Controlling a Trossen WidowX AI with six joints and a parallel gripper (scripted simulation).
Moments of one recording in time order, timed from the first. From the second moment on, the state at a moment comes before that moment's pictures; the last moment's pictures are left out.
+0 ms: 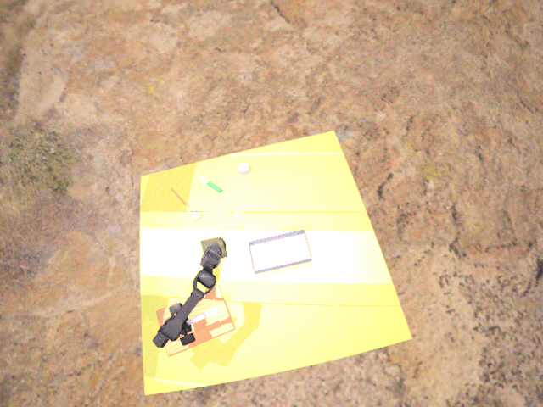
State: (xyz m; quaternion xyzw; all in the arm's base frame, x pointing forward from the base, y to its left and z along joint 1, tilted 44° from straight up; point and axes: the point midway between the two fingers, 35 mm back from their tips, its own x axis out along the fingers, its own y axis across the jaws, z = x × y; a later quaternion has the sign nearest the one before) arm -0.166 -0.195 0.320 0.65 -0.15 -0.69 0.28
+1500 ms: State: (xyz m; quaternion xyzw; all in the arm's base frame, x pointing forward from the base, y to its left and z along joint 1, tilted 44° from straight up) arm -0.212 -0.151 0.323 0.52 -0.17 -0.80 0.24
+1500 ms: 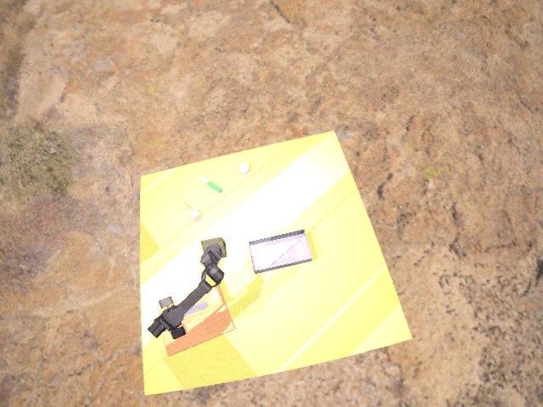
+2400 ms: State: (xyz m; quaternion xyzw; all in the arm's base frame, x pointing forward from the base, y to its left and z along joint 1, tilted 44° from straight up) arm -0.197 -0.128 0.360 0.20 -0.25 -0.94 0.15
